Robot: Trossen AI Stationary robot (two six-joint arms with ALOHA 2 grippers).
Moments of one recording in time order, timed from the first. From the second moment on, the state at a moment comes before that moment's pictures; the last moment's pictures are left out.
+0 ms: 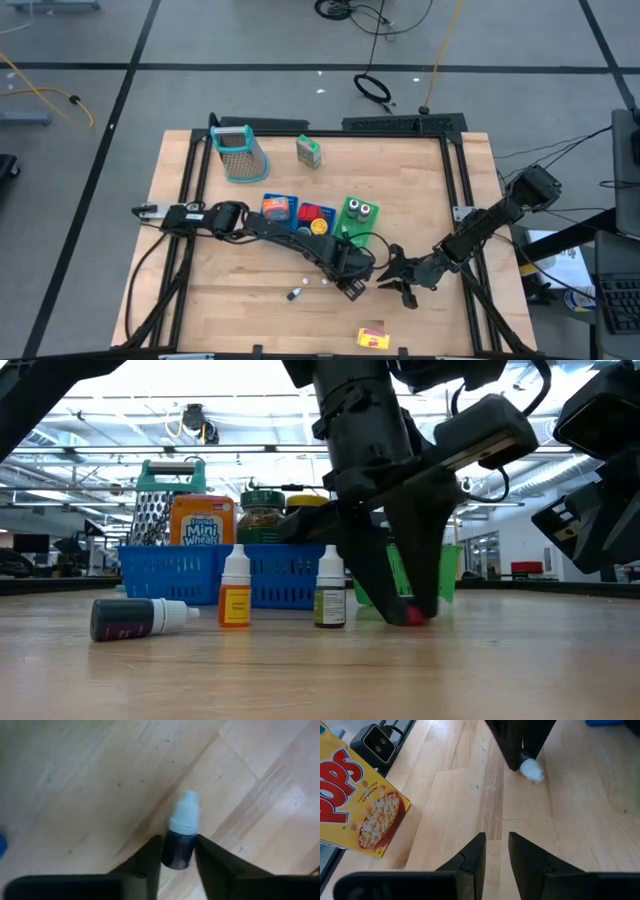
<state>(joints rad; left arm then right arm) -0.25 2.47 2.06 -0.89 0.10 -0.98 0.67 1.46 0.36 0.48 0.27 0.56</state>
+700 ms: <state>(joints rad) -0.25 2.40 2.06 -0.93 0.01 -0.86 0.67 1.46 0.36 0.48 0.27 0.56</state>
